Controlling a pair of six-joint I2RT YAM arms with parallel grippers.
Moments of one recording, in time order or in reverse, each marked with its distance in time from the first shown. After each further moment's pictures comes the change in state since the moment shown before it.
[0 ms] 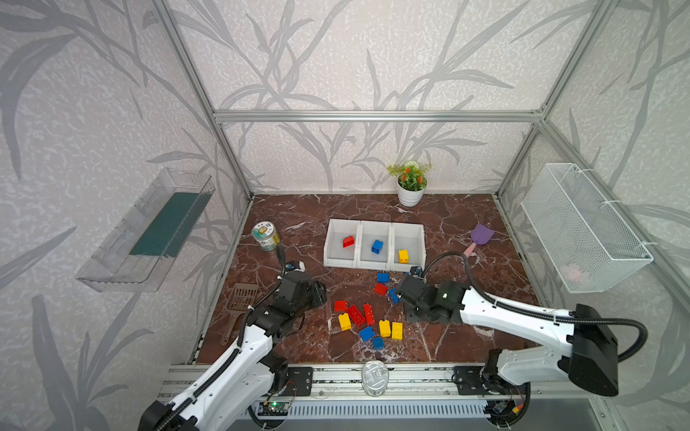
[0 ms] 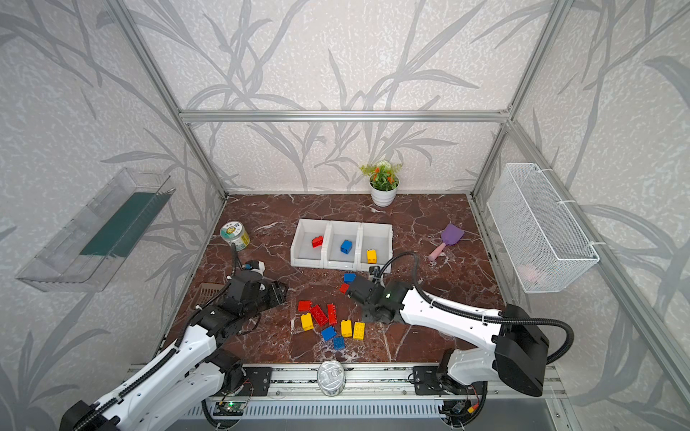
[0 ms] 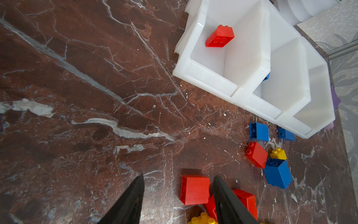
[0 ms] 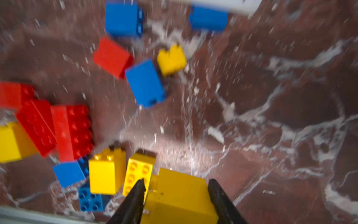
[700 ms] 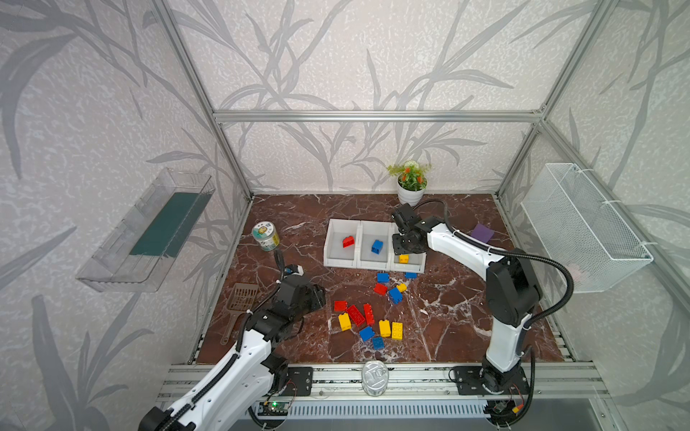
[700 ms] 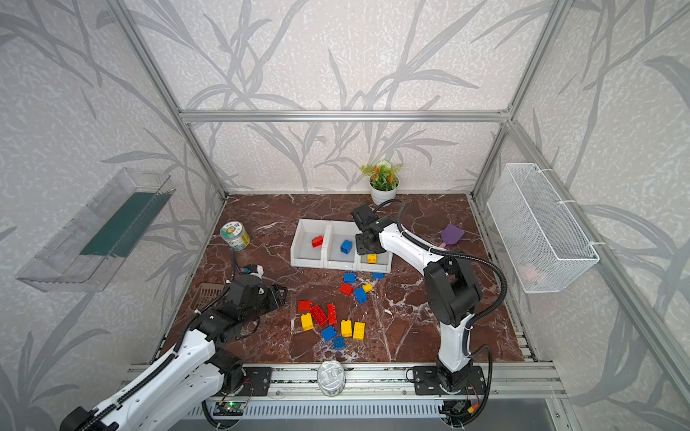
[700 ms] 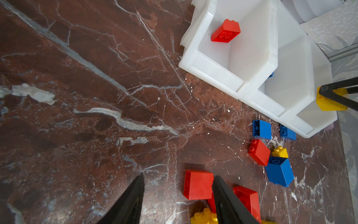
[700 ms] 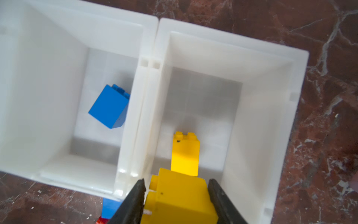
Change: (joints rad) left arm -0.001 -0.046 -0.047 -0.009 0.007 -0.035; right arm -0.400 0.582 0.566 0.106 -0.084 -0.436
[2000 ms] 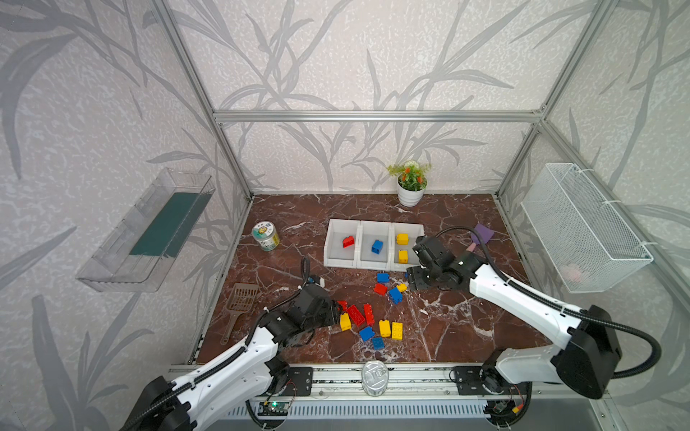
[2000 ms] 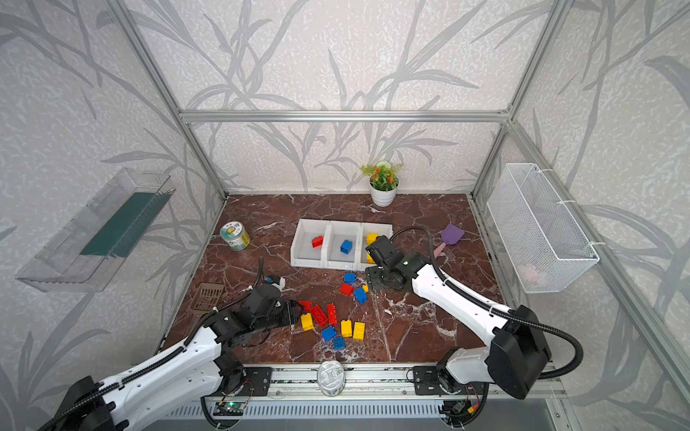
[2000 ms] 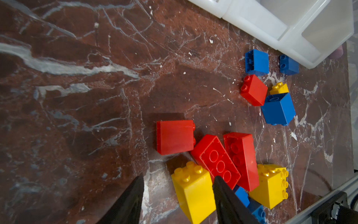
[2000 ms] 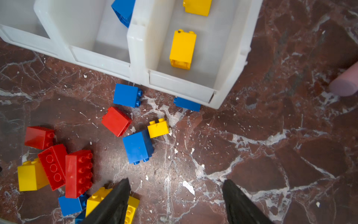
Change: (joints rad) left arm -0.263 0.087 -0.018 -0.006 0.035 -0.061; right arm 0.151 -0.597 -0.506 -0.063 -0.022 0.084
